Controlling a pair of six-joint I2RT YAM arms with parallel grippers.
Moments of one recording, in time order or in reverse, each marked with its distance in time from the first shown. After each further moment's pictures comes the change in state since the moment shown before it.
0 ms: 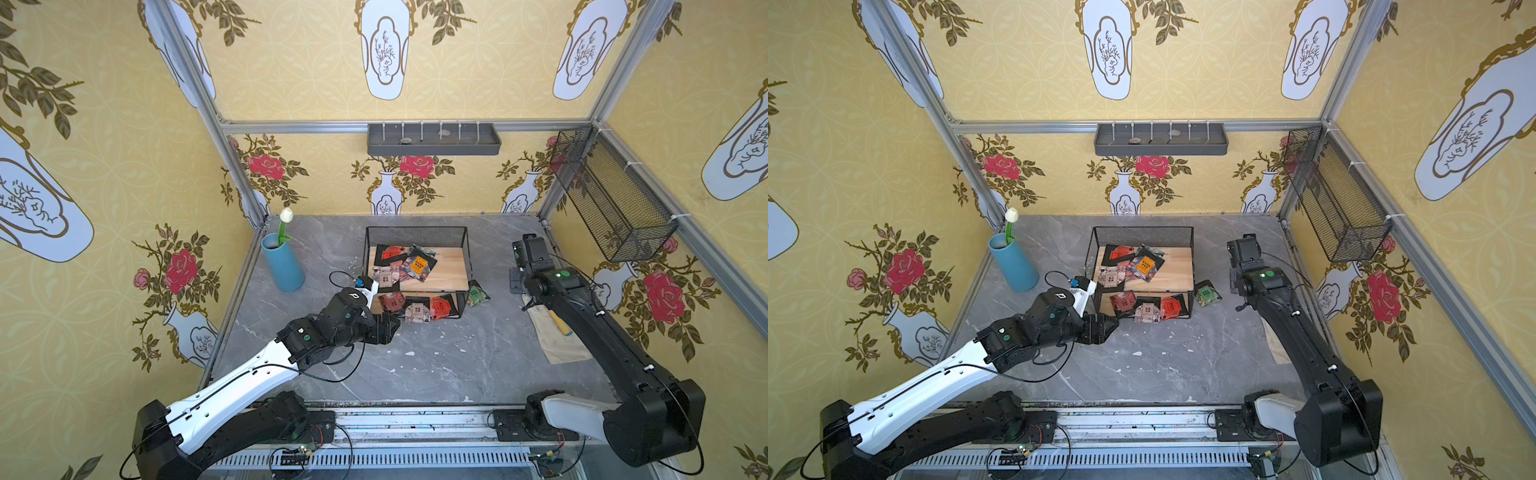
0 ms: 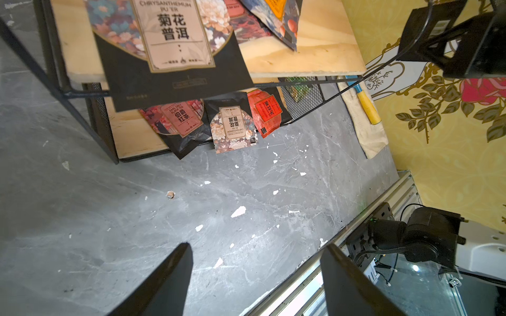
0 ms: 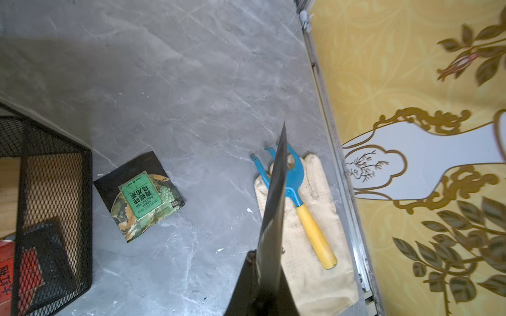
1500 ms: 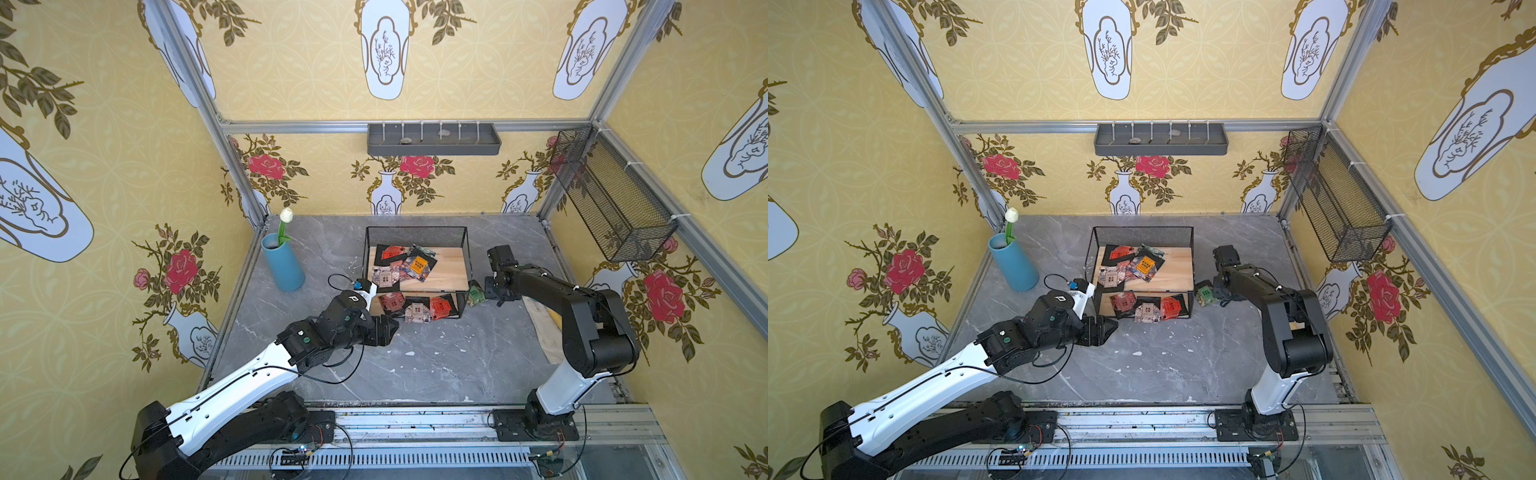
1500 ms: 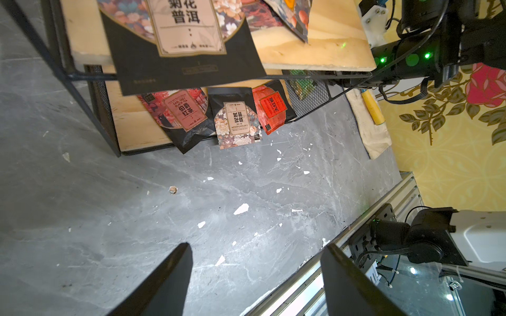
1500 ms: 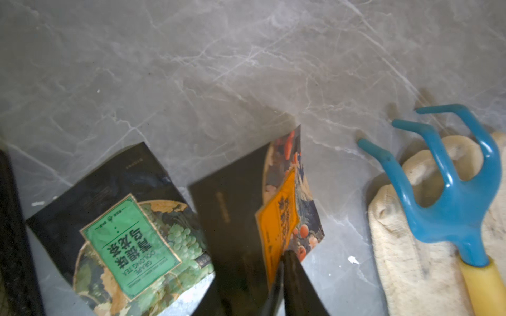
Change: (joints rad) left arm 0.000 -0.013 -0.030 0.010 -0.005 -0.018; right arm -0.027 0.438 -0.051 0.283 -0.195 0.104
